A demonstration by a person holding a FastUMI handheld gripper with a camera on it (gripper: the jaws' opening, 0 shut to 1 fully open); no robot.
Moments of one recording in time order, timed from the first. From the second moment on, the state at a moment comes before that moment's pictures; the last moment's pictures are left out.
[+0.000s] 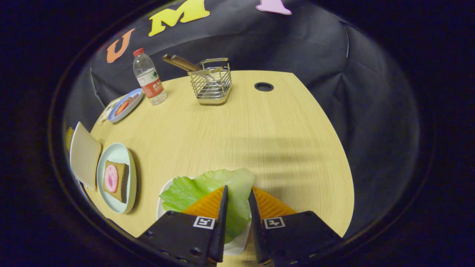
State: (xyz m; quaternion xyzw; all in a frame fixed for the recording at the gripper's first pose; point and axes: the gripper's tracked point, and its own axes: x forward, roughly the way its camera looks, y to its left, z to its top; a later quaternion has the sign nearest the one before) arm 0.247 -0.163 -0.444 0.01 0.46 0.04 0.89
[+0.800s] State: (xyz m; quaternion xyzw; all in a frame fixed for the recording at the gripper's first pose) arm 0.229 -0.153 -0.396 -0.03 0.43 0.05 0.90
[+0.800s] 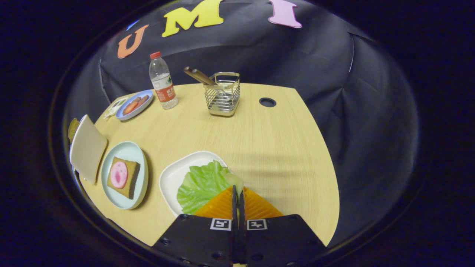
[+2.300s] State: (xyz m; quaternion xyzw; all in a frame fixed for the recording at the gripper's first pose) arm 0.130 -0.010 -0.385 -0.08 0.43 0.06 0.90
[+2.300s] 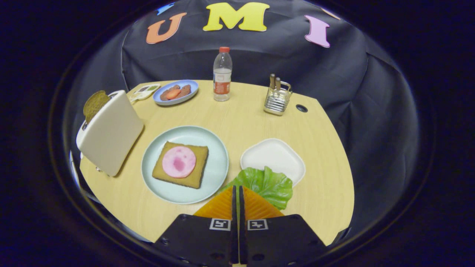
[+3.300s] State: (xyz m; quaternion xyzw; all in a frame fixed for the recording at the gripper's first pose) arm 0.121 0.010 -0.454 -0.01 0.52 0.05 0.85
